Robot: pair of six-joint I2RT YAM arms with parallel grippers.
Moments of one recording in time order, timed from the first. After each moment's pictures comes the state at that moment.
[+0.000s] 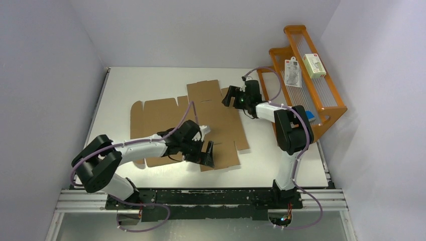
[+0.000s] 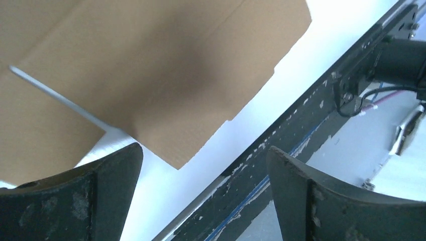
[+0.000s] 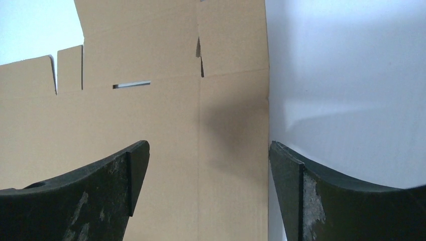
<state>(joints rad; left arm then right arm) -0.85 1.50 0.72 -0.16 0.39 -0.62 0.27 1.97 1.14 0.23 -0.23 0.40</state>
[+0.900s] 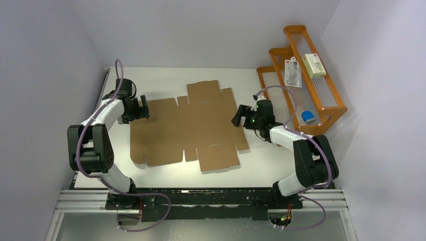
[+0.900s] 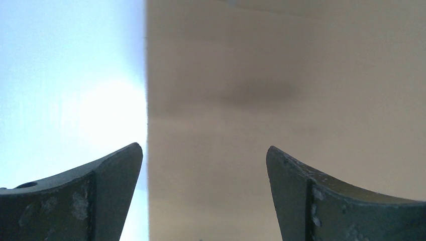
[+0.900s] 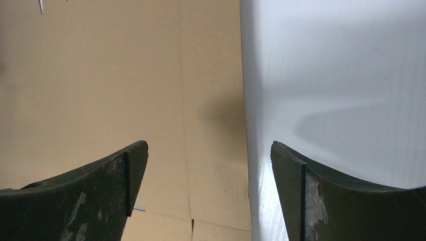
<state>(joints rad) 0.01 1.62 1.12 -0.59 -0.06 -0.25 0.25 1.51 0.68 0.18 -0.19 0.38</state>
